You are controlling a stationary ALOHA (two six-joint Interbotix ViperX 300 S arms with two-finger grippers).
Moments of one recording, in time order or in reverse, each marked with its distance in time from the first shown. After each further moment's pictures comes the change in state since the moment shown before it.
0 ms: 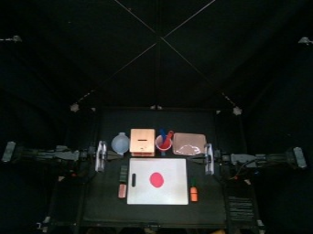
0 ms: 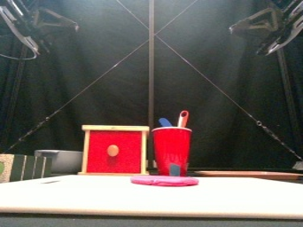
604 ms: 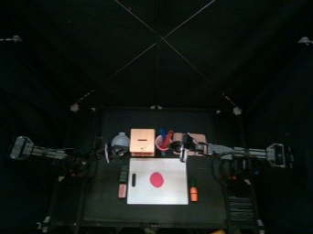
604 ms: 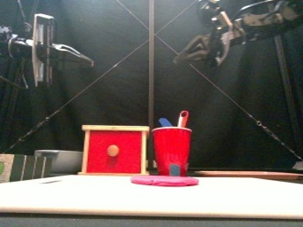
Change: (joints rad) left arm -0.110 0.307 0.041 -0.729 -0.380 -0.192; right arm -0.209 0.572 -0.451 -0.020 0.229 0.040
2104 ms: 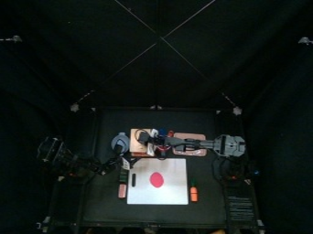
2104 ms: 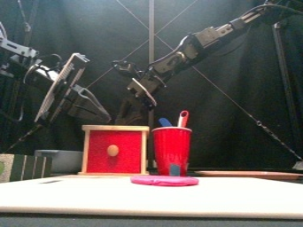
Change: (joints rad) left arm -0.158 0.537 -0.173 -0.347 -0.118 -0.057; right arm -0.055 0.687 -0.569 -0.114 0.373 -0.005
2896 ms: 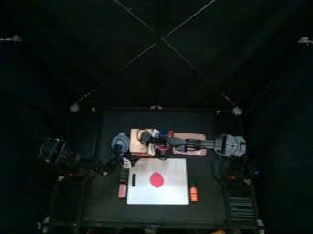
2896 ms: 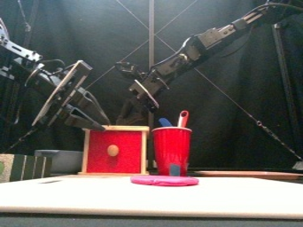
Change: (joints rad) left arm 0.005 0.032 -0.026 -0.120 0.005 -0.006; right arm 0.018 -0.008 0.041 -0.002 0.000 0.003
